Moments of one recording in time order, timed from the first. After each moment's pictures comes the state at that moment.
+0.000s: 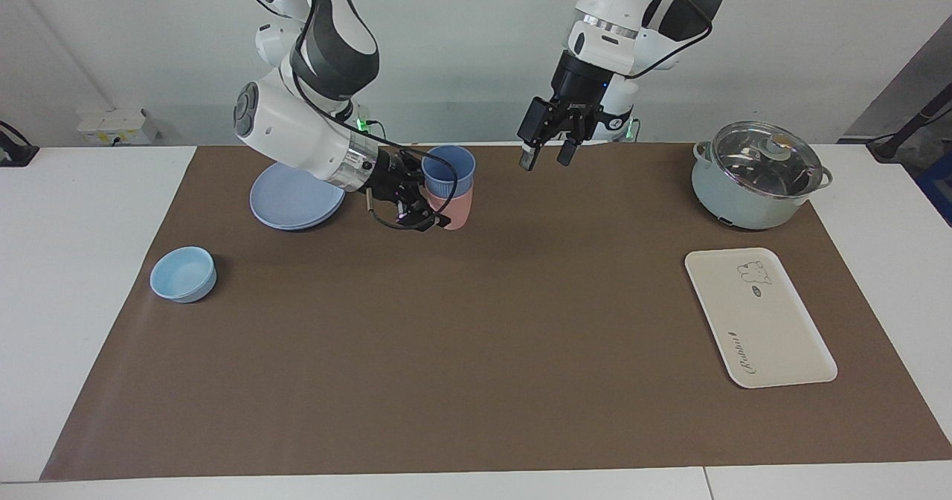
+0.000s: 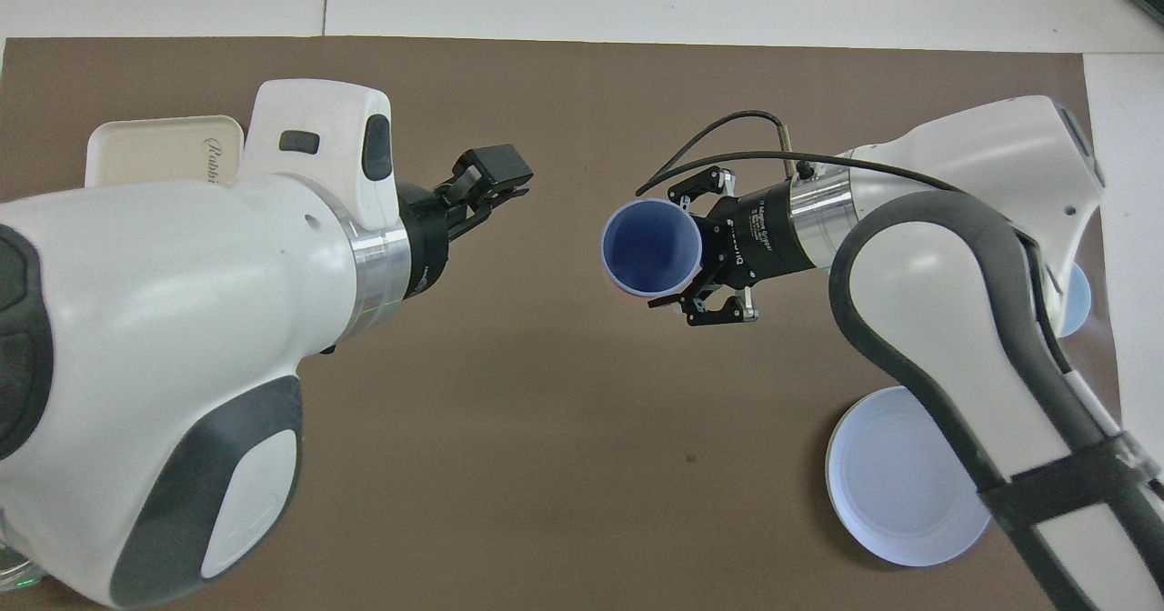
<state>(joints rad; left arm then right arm) -0.47 -0.06 -0.09 -1.70 -0.13 2.12 -1.07 0.25 0.15 0.04 -1.81 0.81 1.98 1.43</state>
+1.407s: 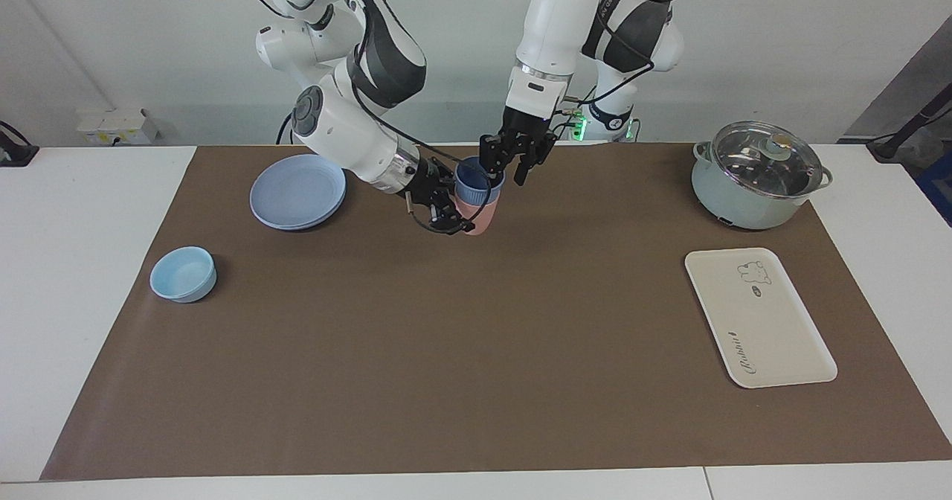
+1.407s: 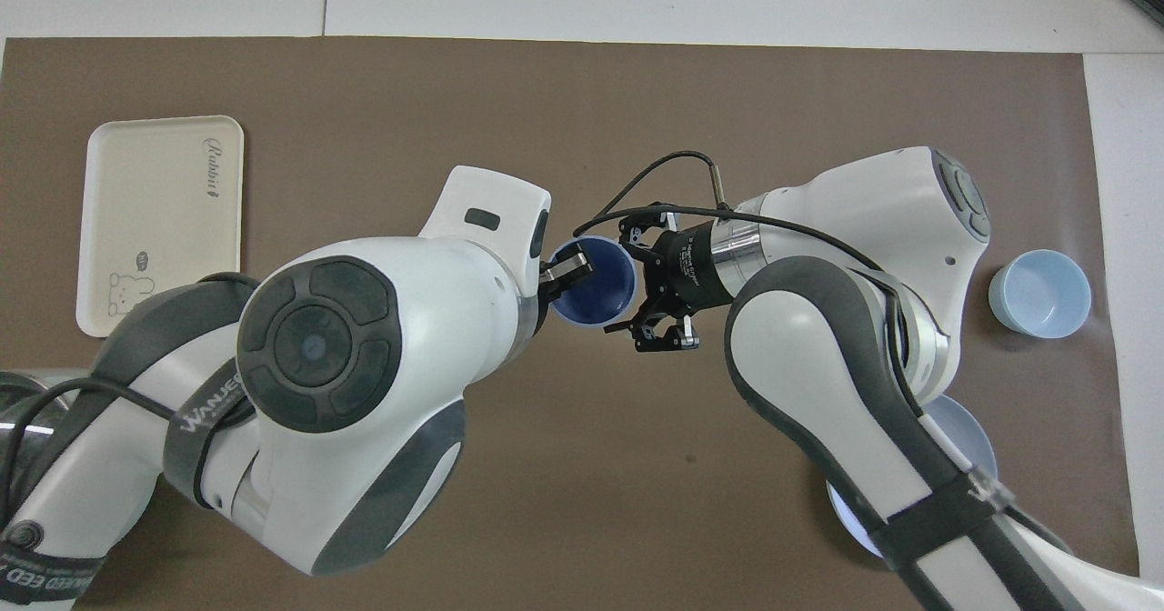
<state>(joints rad) -0.55 0.01 -0.11 -1.79 -0.07 2.10 -1.04 0.35 0.15 0.04 -1.86 0.76 2.09 1.49</state>
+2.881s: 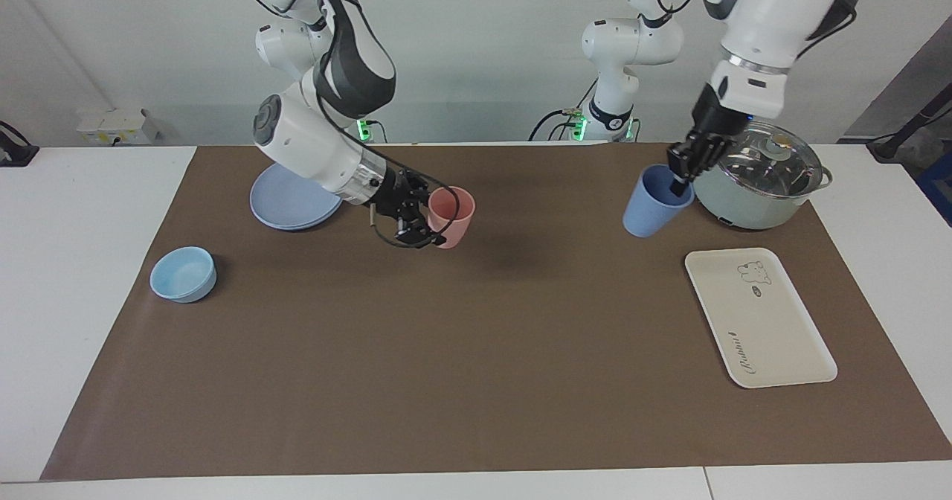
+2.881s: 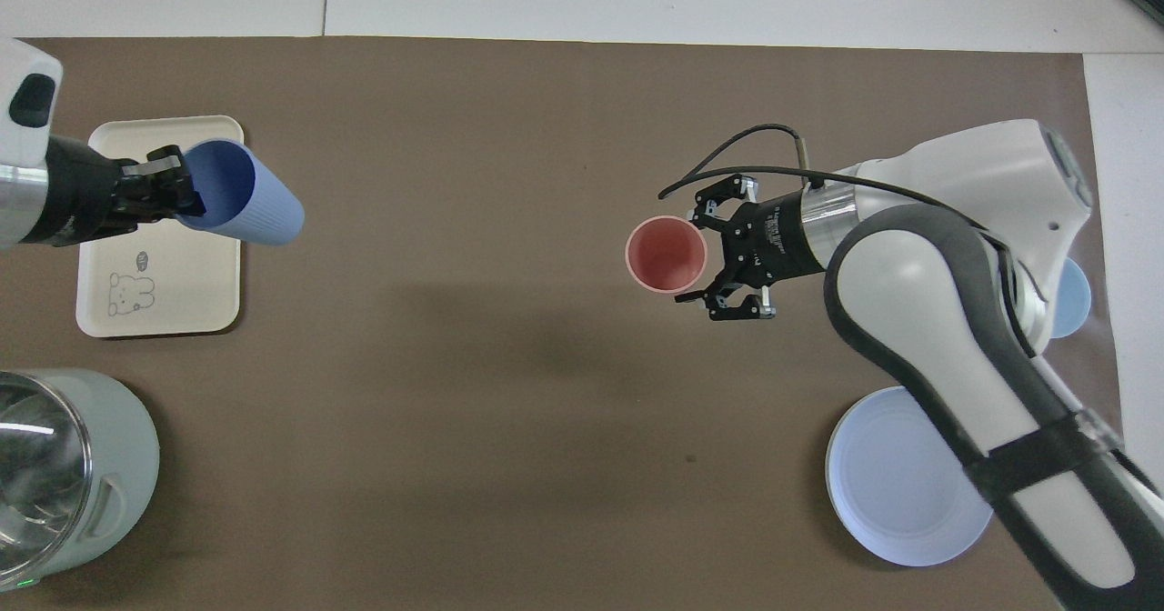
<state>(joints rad) -0.01 -0.05 -0.06 -1.78 -0.13 1.93 -0.38 0.19 0.16 0.03 -1.87 0.75 2.01 1.40</state>
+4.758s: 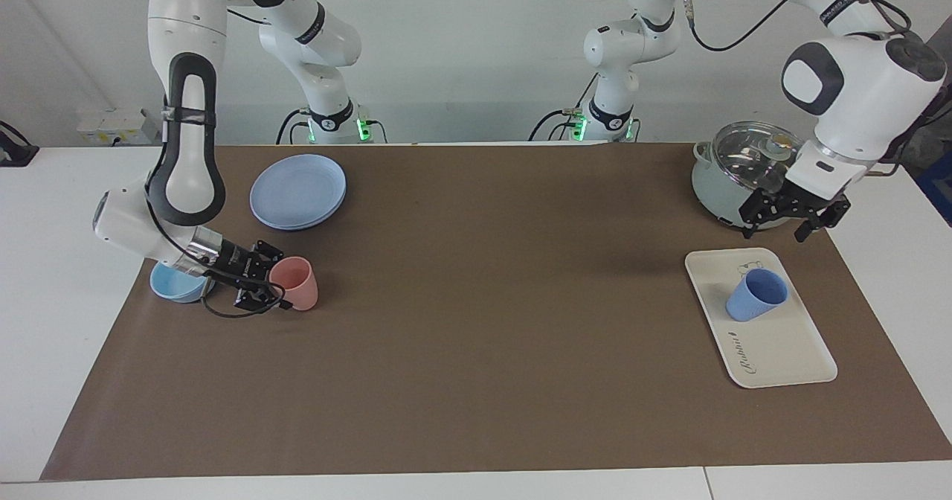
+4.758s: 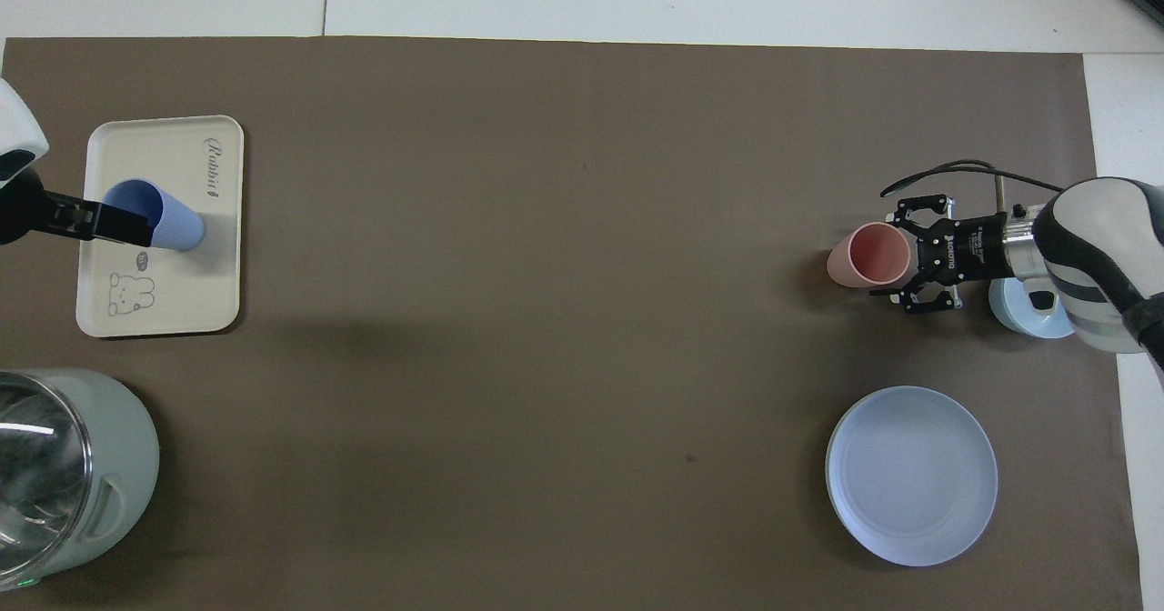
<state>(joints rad) 0.11 0.03 -0.10 -1.74 0.00 1.80 0.25 -0.25 0.39 0.03 -1.92 0.77 2.05 0.87</state>
